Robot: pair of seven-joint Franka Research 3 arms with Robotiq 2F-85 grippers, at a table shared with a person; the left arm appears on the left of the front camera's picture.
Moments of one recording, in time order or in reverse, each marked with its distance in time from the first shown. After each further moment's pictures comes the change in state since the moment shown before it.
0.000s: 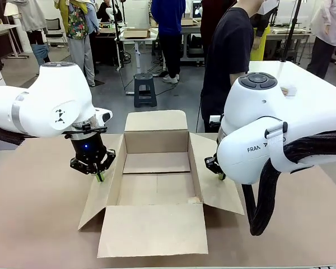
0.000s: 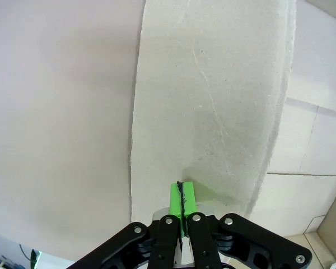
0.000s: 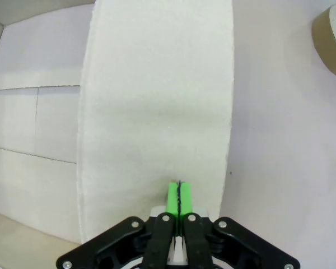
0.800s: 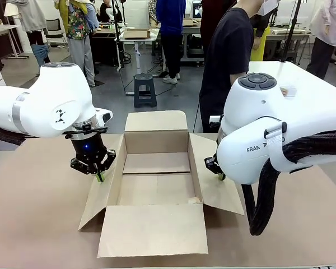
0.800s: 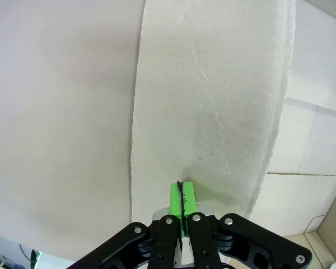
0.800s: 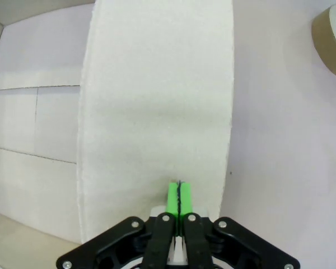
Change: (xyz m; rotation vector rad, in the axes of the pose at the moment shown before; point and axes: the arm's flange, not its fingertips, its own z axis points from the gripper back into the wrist) left arm 0.000 0.000 0.000 0.000 0.000 -0.001; right arm 0.000 0.000 0.000 0.000 0.000 0.000
